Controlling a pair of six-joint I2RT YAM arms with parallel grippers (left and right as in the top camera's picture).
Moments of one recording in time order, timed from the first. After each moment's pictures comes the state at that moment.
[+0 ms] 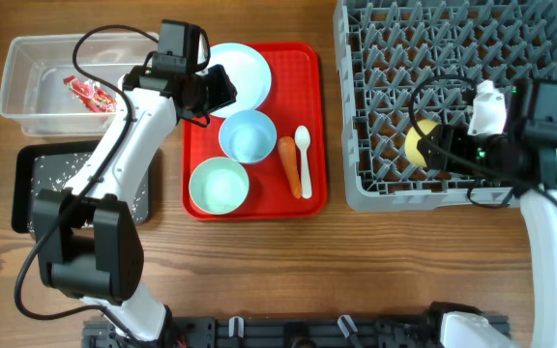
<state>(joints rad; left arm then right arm) -0.19 1.83 1.44 -0.65 0.23 -0.53 -0.13 1.29 1.21 -1.08 -0.32 0.02</state>
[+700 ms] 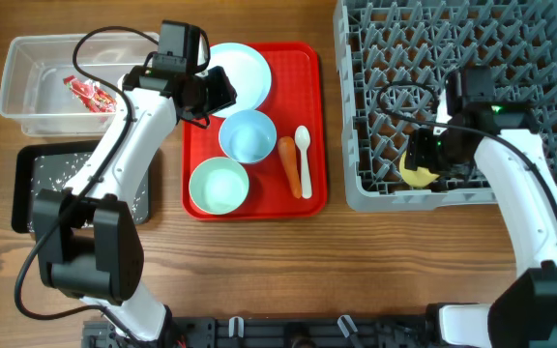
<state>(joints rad) -0.19 1.83 1.44 -0.67 0.23 -0.53 0.02 1.55 1.21 -1.08 -0.03 0.19</state>
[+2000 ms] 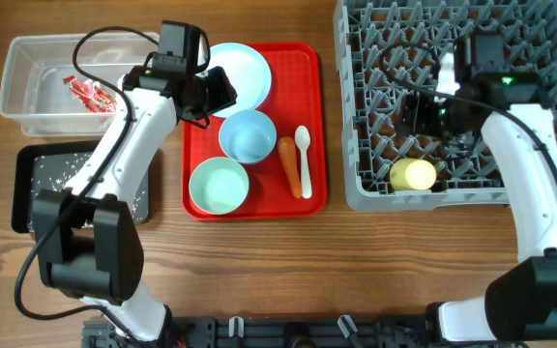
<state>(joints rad) -0.19 1.83 1.44 -0.67 0.23 -0.53 0.02 1.62 1.45 -1.11 -0.16 0.16</state>
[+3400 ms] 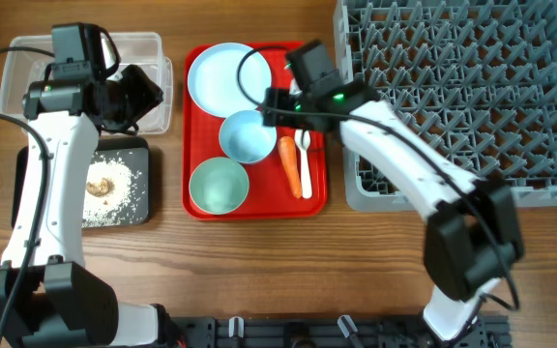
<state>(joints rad) 0.09 1.61 1.44 -0.89 0.22 -0.53 0.56 1.94 1.51 -0.58 -0.16 0.59</state>
